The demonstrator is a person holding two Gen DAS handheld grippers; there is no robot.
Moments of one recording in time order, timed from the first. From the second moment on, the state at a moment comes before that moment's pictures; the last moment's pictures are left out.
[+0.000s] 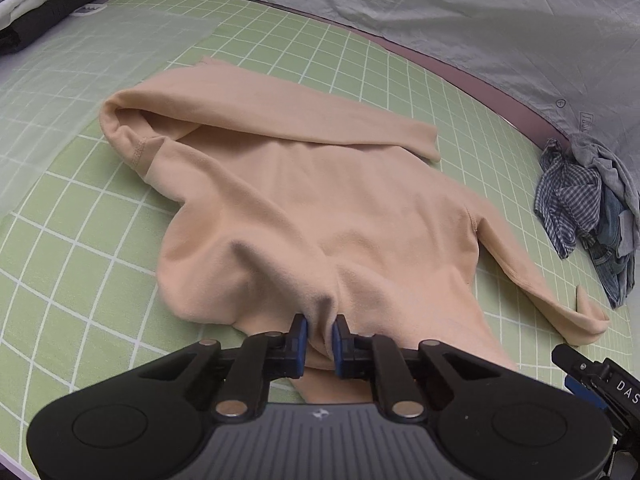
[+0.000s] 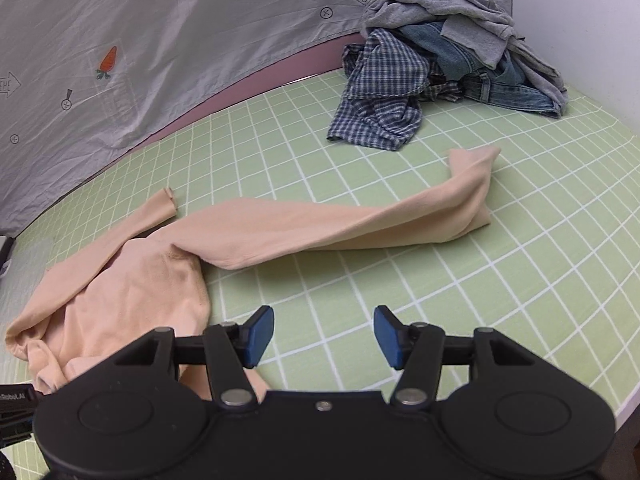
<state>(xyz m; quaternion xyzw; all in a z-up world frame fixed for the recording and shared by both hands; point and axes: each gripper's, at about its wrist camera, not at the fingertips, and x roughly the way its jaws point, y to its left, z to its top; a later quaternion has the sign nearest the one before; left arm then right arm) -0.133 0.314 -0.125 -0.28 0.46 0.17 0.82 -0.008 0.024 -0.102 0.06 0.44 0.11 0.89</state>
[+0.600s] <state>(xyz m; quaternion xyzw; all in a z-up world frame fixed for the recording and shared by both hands) -0.143 0.333 -0.136 -0.28 0.47 0.11 0.83 -0.053 0.080 -0.127 0.16 0.49 0.16 0.84</state>
